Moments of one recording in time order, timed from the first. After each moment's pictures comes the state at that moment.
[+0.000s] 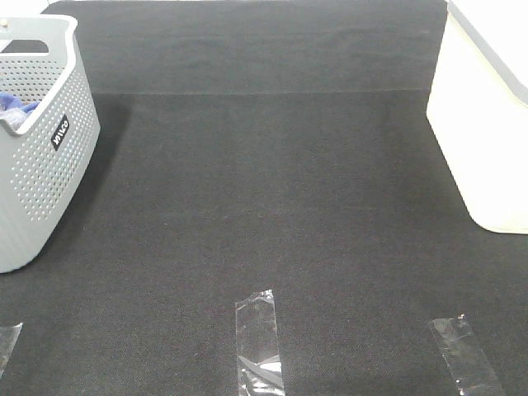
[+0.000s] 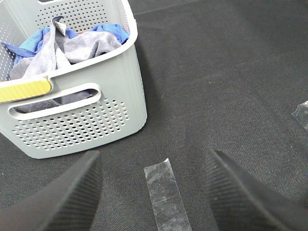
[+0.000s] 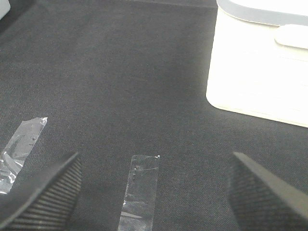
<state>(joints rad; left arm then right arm) -0.02 0.00 -0.51 -0.13 1.05 0.21 0.02 0.00 -0.50 0.17 1.07 -0.17</state>
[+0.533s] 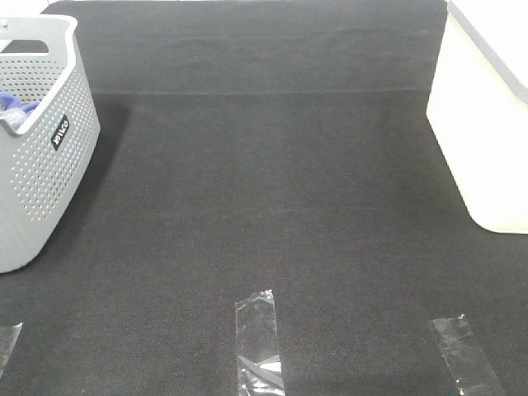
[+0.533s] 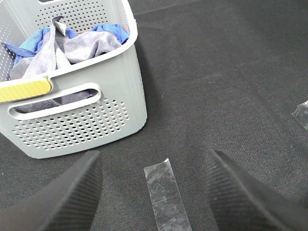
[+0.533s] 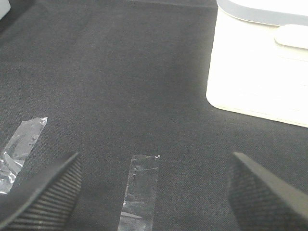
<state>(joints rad) -0.02 0.00 -0.51 -0.13 1.05 0.21 0.02 0.00 -0.50 0.17 1.07 -0.17</state>
